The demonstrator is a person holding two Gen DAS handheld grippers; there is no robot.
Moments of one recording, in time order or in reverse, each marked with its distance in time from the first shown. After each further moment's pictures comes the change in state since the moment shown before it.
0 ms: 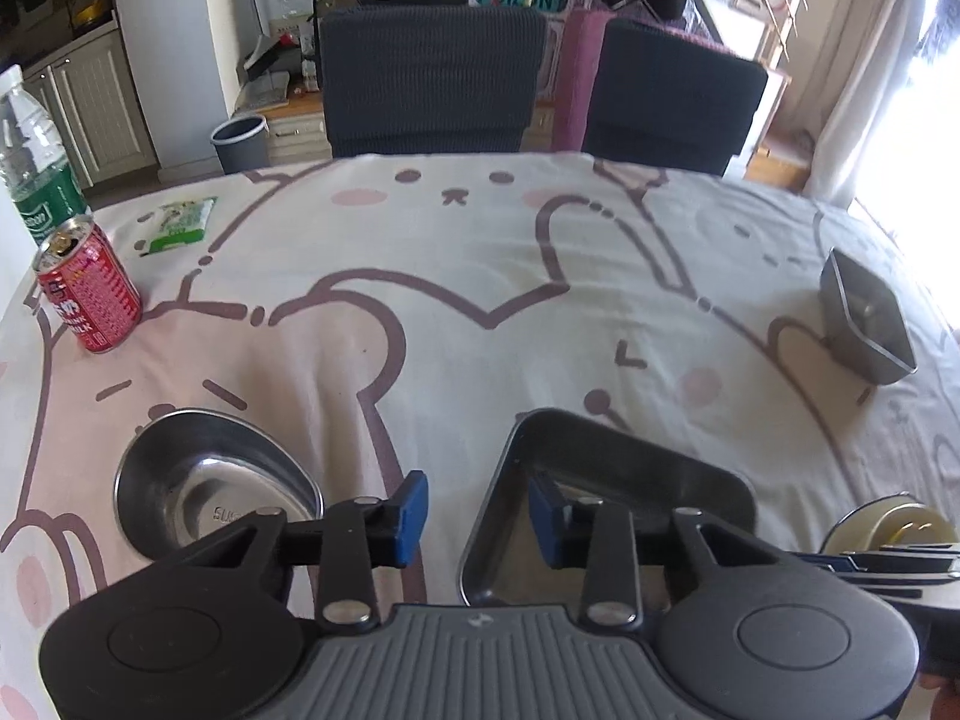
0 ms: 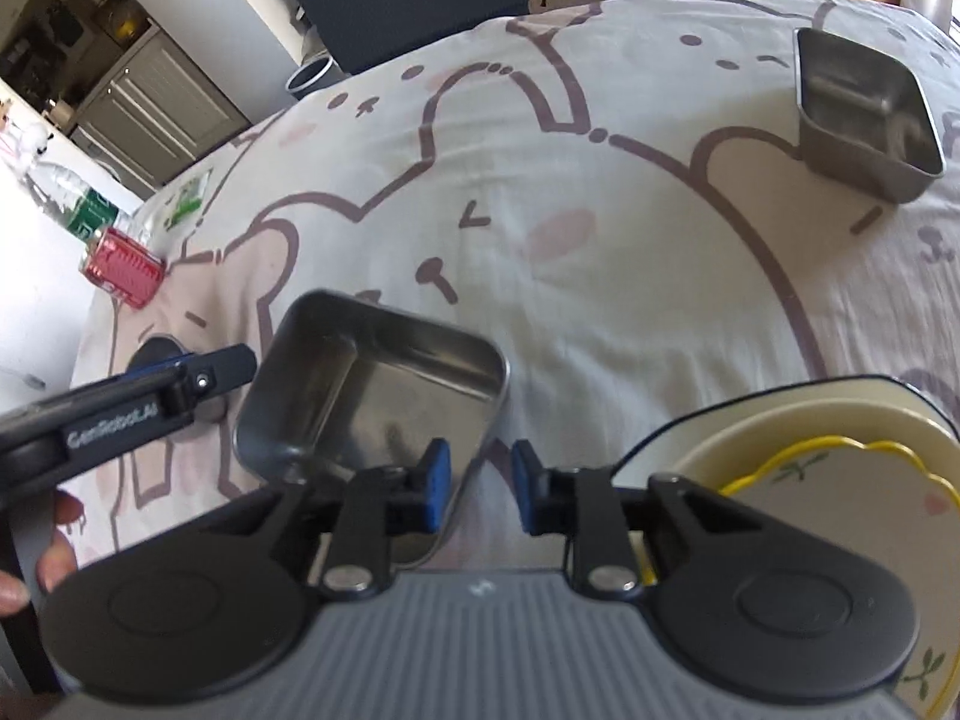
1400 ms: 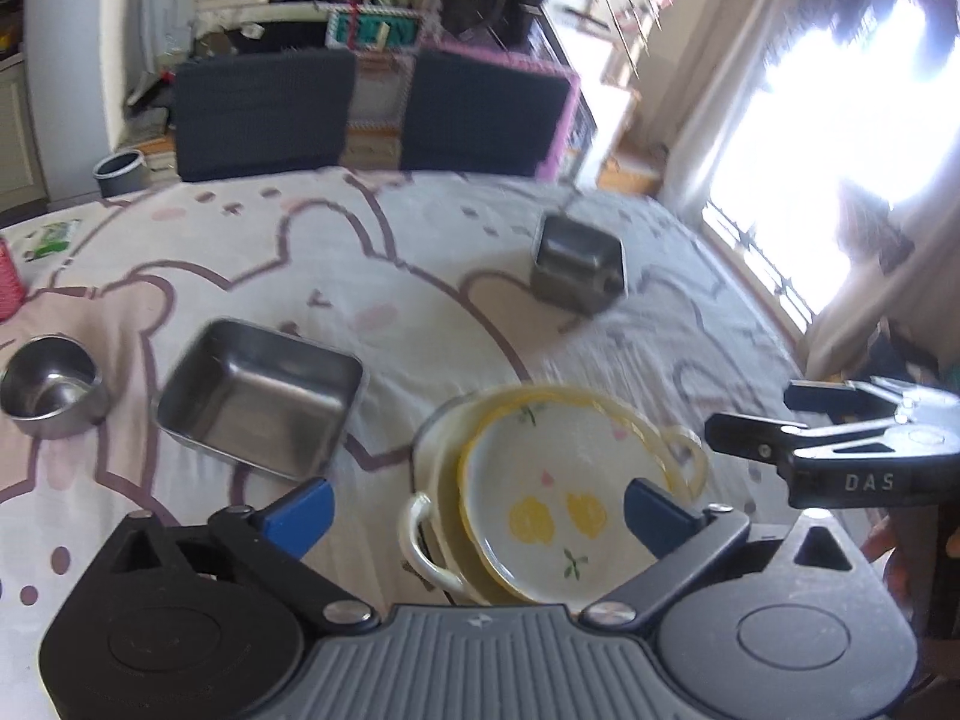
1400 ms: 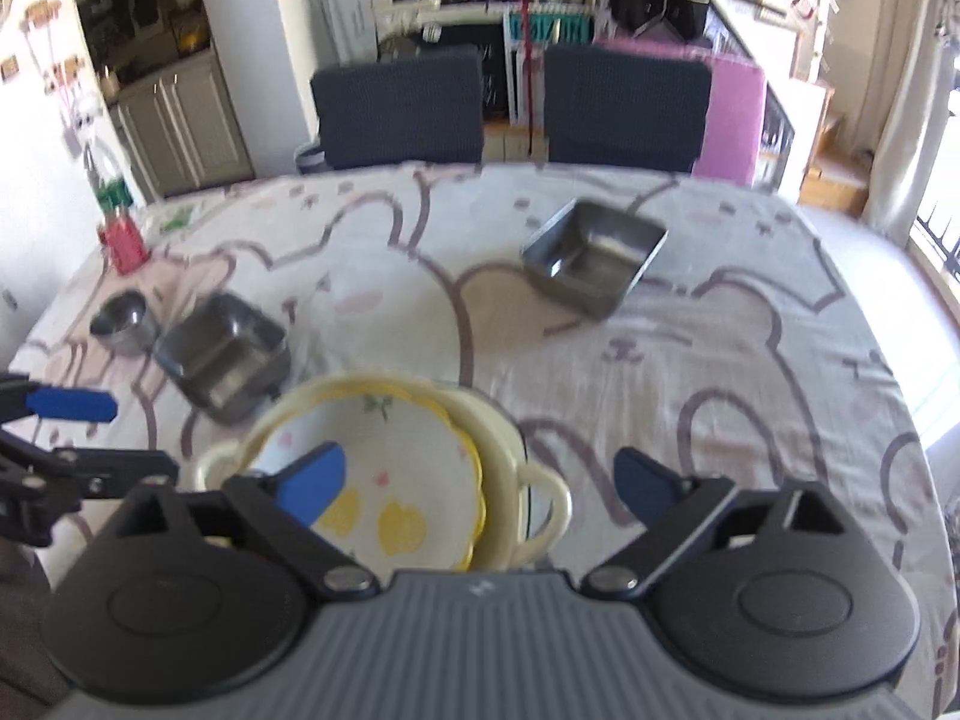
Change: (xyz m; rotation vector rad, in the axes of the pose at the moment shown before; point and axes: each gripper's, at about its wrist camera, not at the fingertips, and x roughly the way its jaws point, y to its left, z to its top) left arm -0.127 -0.137 -0.089 0.038 -0.103 -0.249; right arm -0.165 -0.132 -0.074 -0.264 -0.310 -0.132
